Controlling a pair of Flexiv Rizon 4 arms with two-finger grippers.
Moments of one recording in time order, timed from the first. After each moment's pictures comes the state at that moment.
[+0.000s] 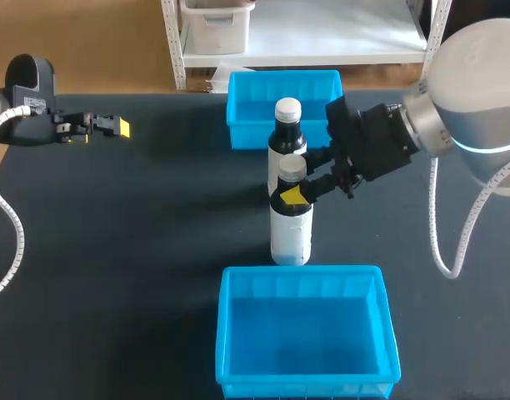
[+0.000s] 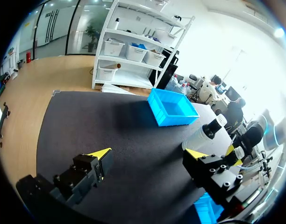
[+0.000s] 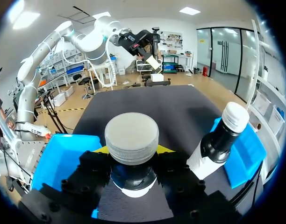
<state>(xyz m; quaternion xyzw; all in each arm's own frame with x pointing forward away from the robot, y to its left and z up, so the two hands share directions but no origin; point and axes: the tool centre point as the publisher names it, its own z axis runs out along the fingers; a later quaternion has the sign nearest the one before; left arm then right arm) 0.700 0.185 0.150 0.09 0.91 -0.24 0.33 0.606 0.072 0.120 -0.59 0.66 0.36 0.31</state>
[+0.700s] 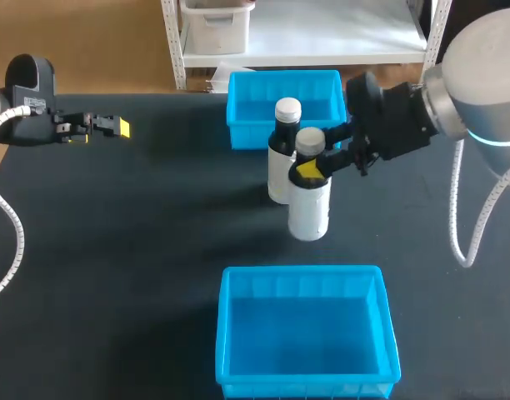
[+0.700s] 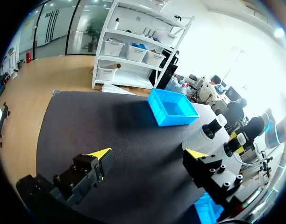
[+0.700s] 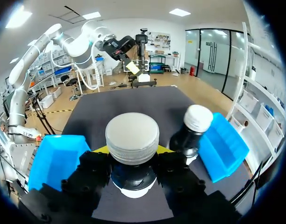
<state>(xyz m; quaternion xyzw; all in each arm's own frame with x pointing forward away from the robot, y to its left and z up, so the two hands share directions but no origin) 0.700 0.185 0.150 0.09 0.91 -0.24 0.33 0.644 0.040 0.142 -0.55 0.69 0.31 0.35</state>
